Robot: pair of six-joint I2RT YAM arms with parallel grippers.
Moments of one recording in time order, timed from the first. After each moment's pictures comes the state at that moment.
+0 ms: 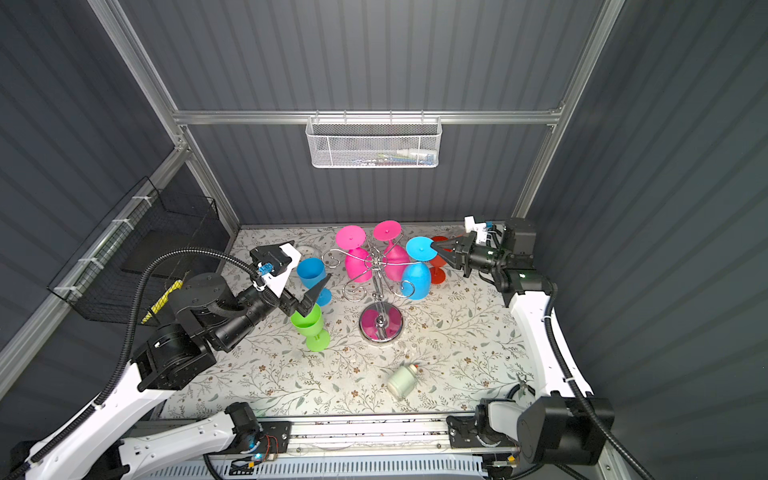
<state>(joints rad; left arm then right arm) -0.93 0.89 1.25 -0.42 -0.24 0.35 -0.04 1.23 1.18 -0.30 -1.09 1.10</state>
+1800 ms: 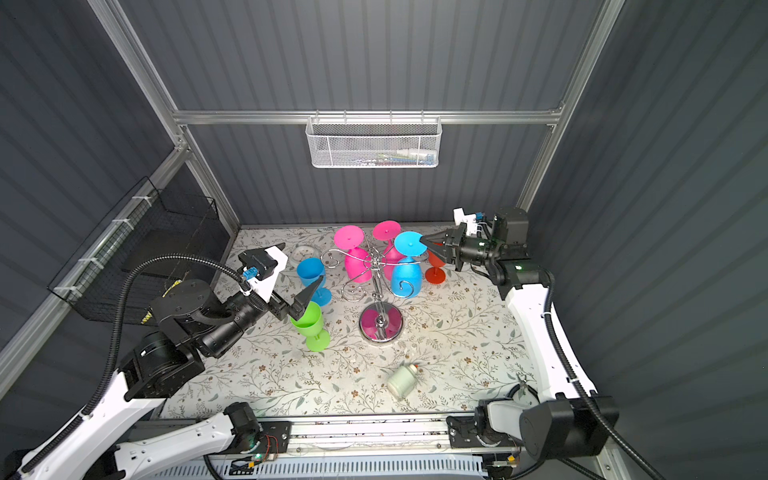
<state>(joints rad) -0.93 0.83 1.23 -0.43 -0.24 0.33 0.07 1.28 1.33 -0.40 -1.04 1.12</state>
